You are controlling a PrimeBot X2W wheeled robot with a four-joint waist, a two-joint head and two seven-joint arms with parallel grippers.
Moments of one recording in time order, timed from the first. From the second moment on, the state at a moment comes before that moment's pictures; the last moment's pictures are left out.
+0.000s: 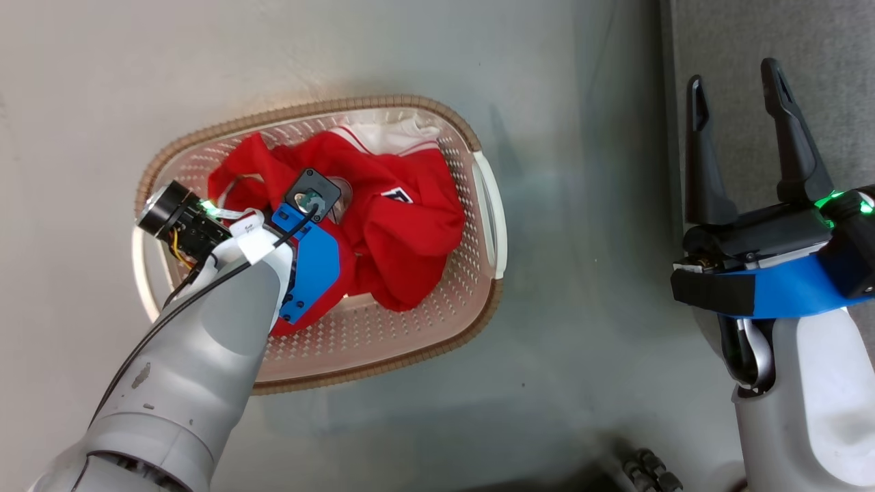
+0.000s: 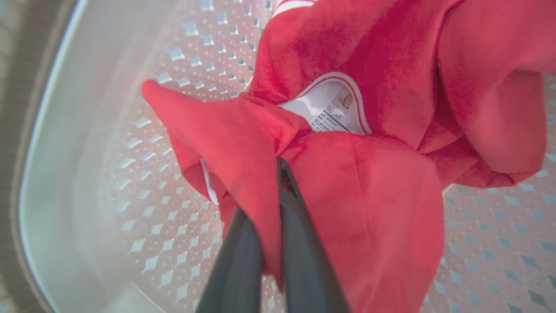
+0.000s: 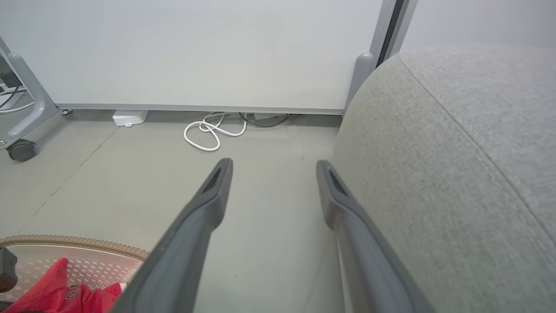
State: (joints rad) left arm -0.99 0.09 -0.70 1.29 0.00 -0.02 0.12; right arm -0.45 -0.05 0.00 0.02 0.04 0.13 -0.26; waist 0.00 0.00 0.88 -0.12
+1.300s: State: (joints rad) left arm -0.59 0.12 -0.52 0.85 -0.24 -0.10 -0.26; right arm -0.22 -0.05 0.02 0.15 0.05 0.13 -0.26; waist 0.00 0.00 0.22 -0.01
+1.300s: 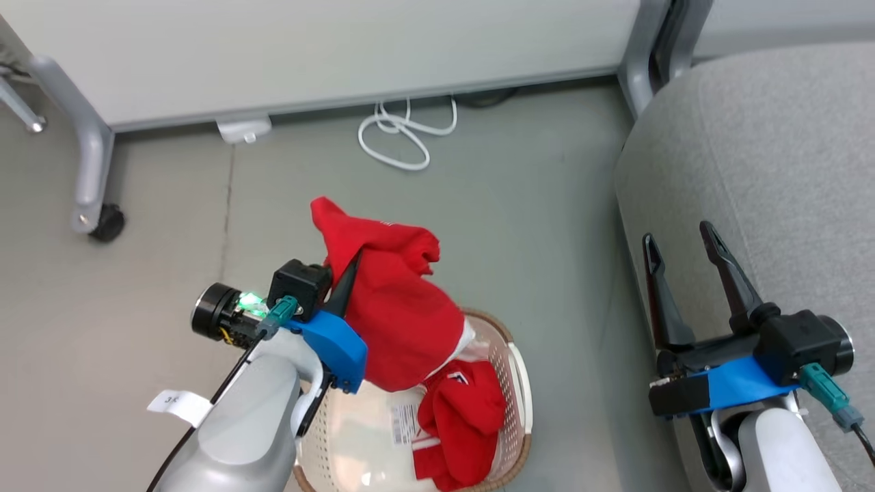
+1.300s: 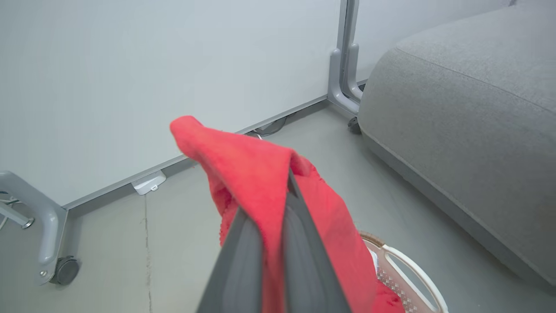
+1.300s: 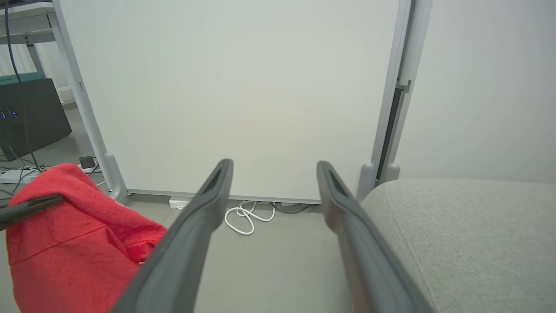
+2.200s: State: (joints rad) left arm -0.62 0.06 -0.53 0.39 -0.26 -0.12 -0.26; right arm -0.12 -0.05 0.04 0.14 0.09 0.13 -0.26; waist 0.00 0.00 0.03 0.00
